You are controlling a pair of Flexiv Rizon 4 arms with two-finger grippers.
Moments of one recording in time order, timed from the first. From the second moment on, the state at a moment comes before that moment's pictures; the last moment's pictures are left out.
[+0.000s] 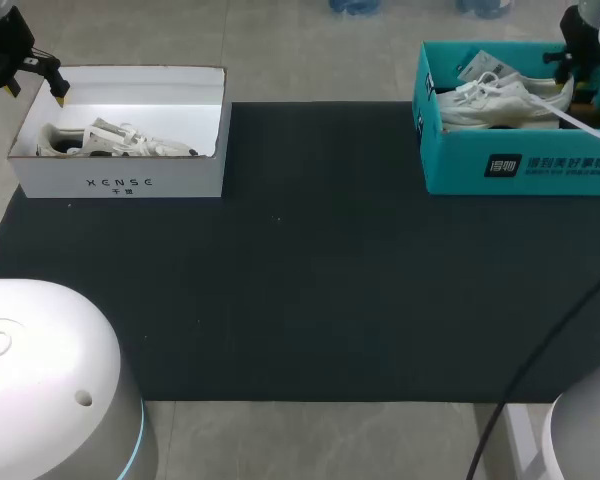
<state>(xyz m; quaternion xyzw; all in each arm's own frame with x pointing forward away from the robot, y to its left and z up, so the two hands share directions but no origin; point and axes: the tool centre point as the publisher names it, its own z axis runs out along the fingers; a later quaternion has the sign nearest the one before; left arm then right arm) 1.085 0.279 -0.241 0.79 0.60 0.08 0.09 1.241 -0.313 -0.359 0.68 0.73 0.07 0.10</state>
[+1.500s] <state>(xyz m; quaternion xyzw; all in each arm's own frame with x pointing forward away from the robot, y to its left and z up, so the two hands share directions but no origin) 1.085 0.279 -0.241 0.79 0.60 0.08 0.09 1.206 -0.276 -0.158 0.68 0.72 -0.02 0.13</state>
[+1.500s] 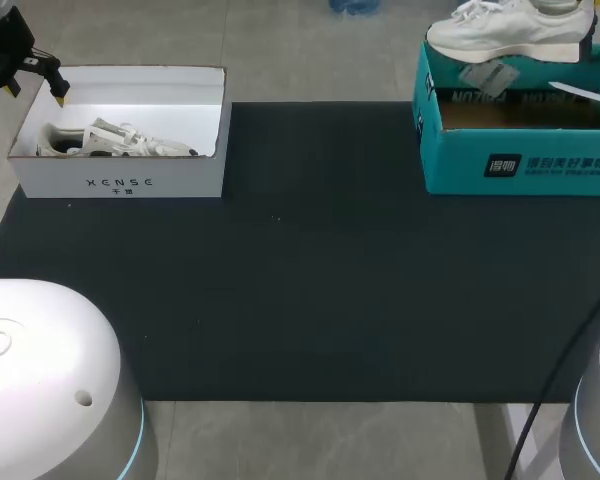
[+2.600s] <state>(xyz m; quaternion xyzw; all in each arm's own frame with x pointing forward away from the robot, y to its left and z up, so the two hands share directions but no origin) 1.085 0.279 -0.241 0.79 0.60 0.08 0.09 1.157 -0.244 -0.064 0.63 0.74 0.08 0.23</state>
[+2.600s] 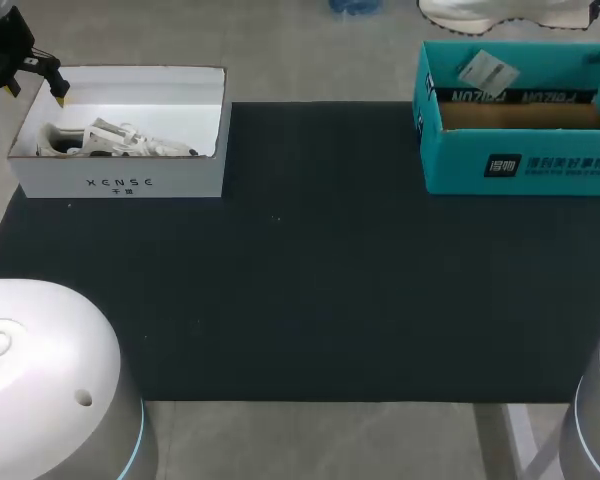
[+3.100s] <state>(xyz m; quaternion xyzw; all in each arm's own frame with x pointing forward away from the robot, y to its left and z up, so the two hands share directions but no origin) 1.085 0.279 -0.241 0.79 0.60 0.08 0.09 1.104 -0.168 -0.067 0.64 0.73 0.09 0.22</state>
